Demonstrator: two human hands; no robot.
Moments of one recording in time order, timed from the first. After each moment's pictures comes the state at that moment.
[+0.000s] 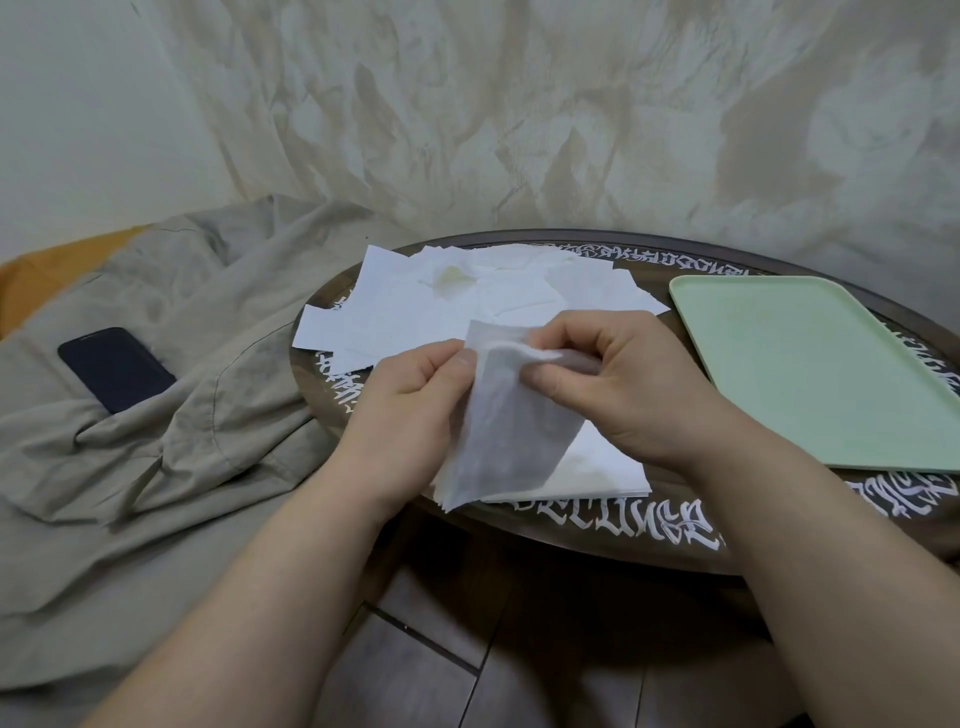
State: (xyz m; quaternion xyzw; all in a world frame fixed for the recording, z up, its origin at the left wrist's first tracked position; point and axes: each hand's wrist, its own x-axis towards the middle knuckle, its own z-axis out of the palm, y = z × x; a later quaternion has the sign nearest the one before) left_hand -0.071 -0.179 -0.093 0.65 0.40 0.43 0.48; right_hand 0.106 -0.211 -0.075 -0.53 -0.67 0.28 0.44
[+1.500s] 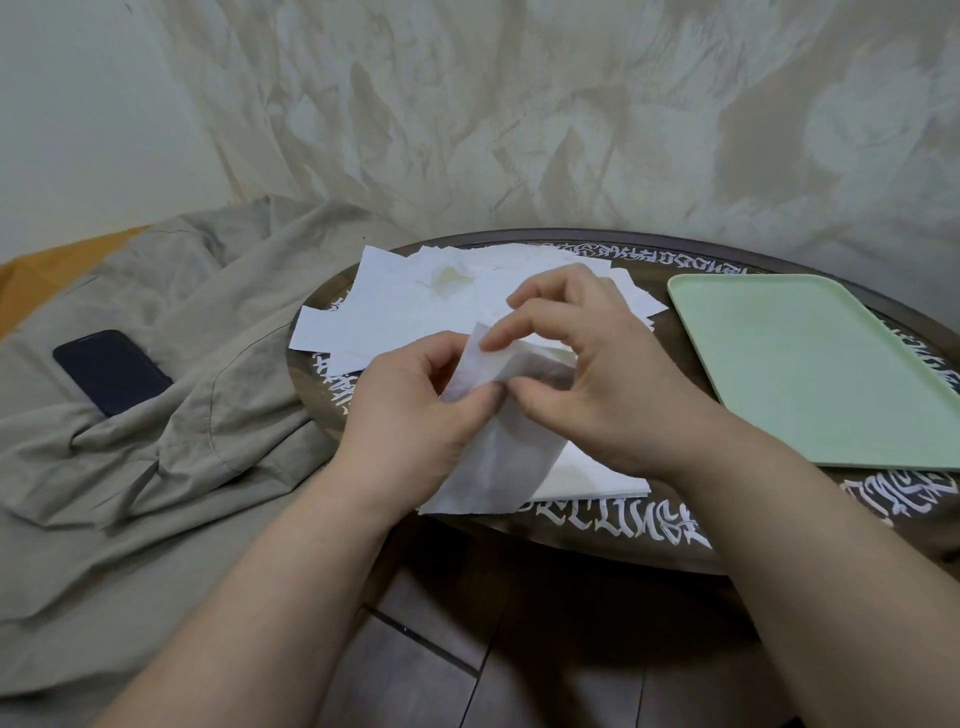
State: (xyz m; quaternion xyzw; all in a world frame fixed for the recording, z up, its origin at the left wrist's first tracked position) left_hand -0.068 -0.186 -0.089 0.69 0.43 0.43 0.39; right_hand 0.095 -0.212 -0.068 -0.52 -0.74 0.14 0.40
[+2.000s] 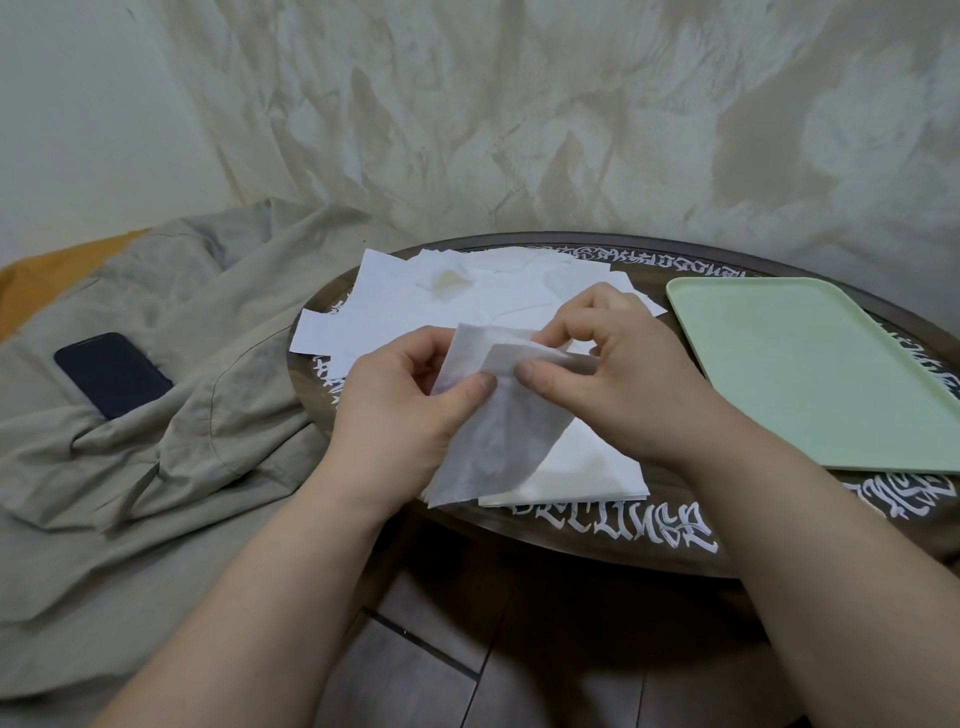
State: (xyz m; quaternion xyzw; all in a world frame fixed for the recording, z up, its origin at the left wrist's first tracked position) left_hand -0.072 -0.182 -0.089 0.65 0.42 0.47 0.43; right_hand 0.104 -0.210 -0.068 -0.60 -0.68 0.16 0.38
